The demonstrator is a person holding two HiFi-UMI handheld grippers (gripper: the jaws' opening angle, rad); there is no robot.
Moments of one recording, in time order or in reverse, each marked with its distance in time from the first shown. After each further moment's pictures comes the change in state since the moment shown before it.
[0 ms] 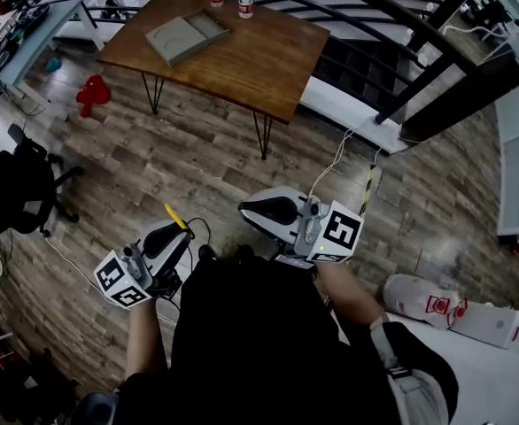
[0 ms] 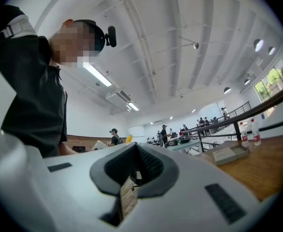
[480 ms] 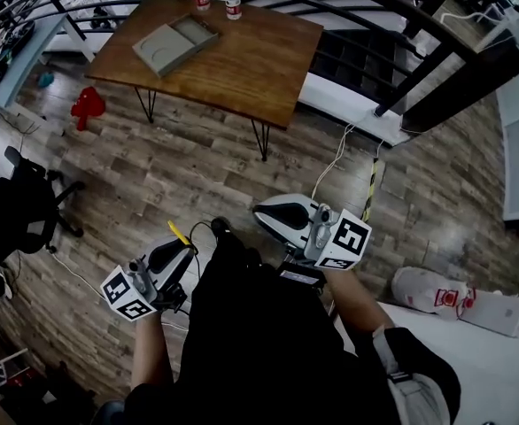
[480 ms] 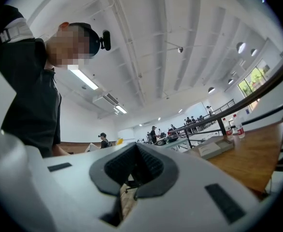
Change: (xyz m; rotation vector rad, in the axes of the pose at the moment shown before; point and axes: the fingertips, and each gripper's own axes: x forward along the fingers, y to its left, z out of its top) left arm 0.015 0.033 -0.010 -0.082 0.051 -0.011; right arm -0.026 -0.055 -0.012 0.074 -0.028 -0.145
